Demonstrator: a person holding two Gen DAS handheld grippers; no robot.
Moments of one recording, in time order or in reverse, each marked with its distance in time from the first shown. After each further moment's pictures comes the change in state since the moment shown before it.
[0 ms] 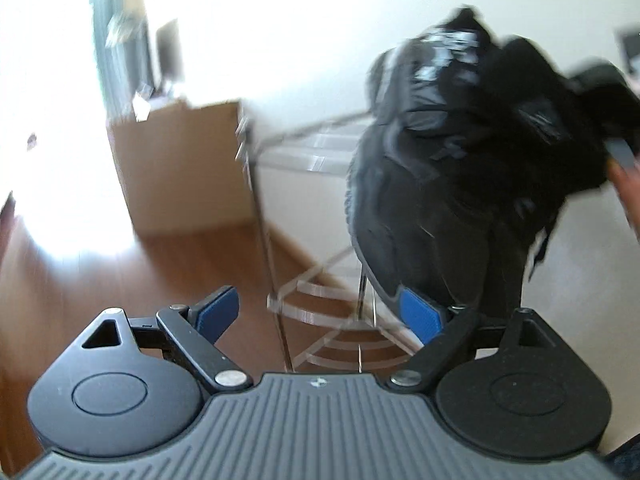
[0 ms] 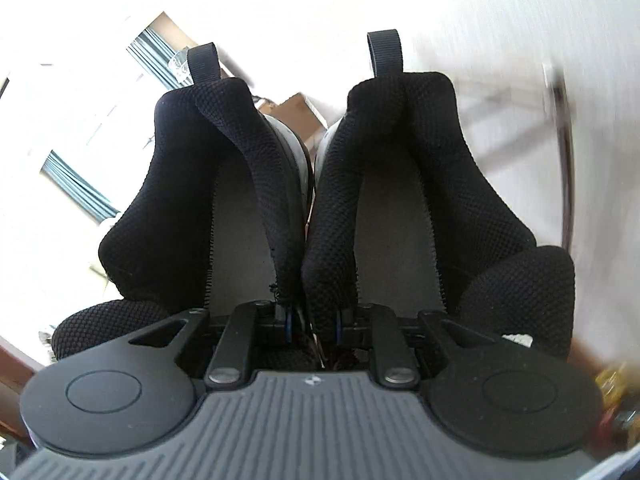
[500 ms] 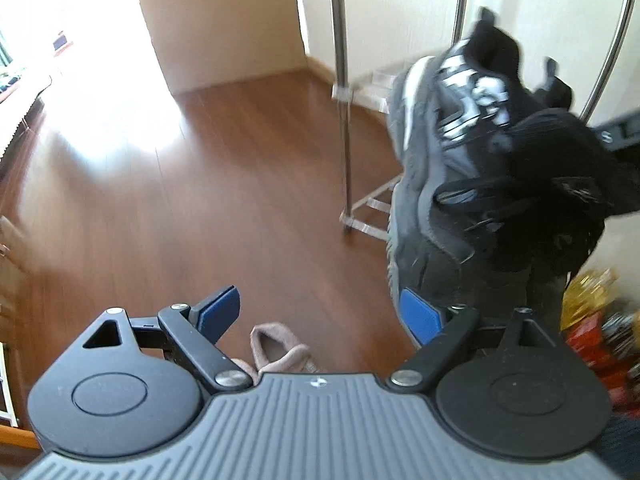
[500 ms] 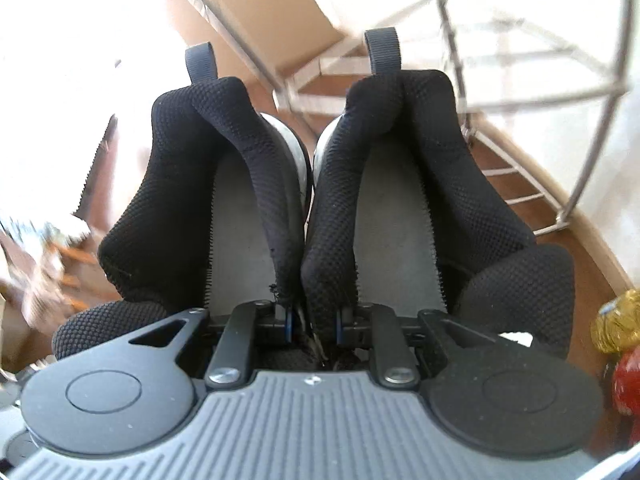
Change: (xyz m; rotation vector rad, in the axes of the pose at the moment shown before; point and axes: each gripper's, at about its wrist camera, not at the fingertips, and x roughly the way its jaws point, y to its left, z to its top) left arm 0.099 0.060 -0.233 -0.149 0.353 0.123; right arm 0.183 -0.099 -0.253 -0.041 0.295 -0.056
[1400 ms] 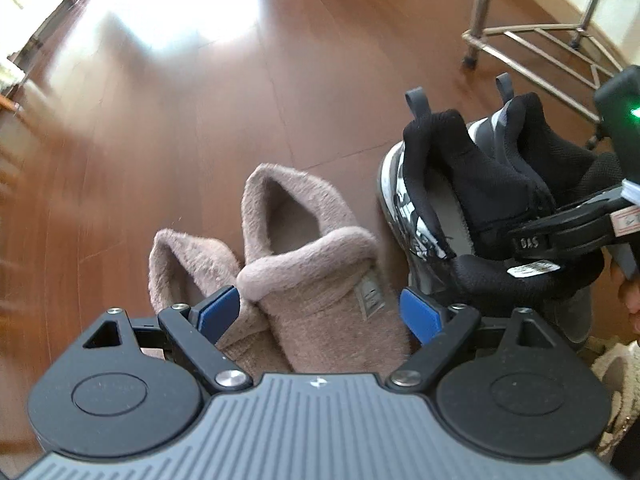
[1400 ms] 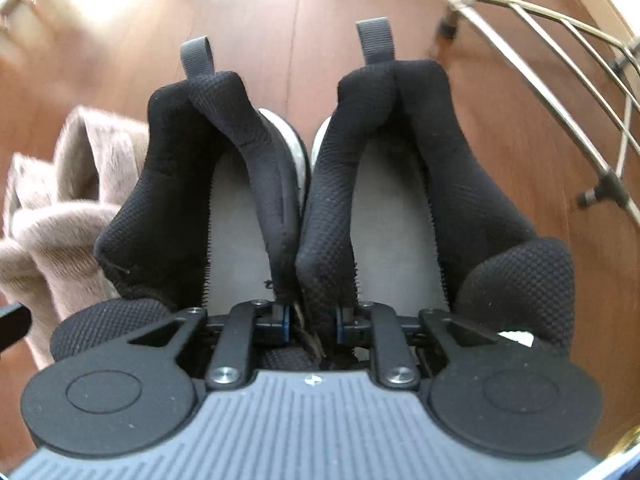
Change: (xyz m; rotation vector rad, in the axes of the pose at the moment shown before) left arm 0.395 0.041 -0.219 -0.175 0.282 0.201; right arm 0.499 -0.093 -0.203 -0.514 0.439 -0.206
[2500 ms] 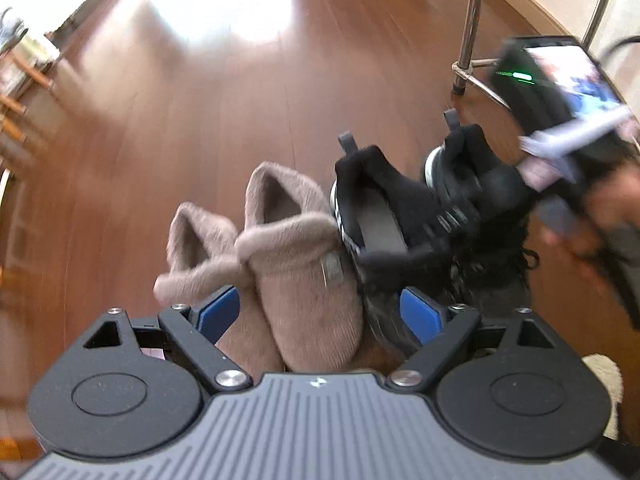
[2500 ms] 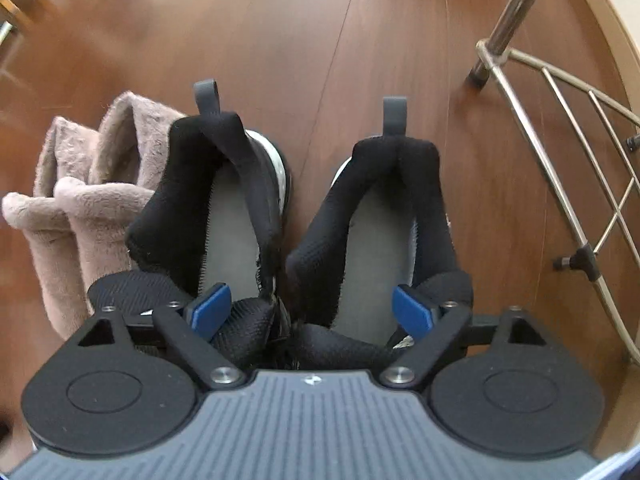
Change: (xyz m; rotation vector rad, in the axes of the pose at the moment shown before) left arm -0.062 -0.028 -0.009 -0.113 -0.007 0.054; right arm -0.034 0.011 0.034 -0.256 0.099 -0.004
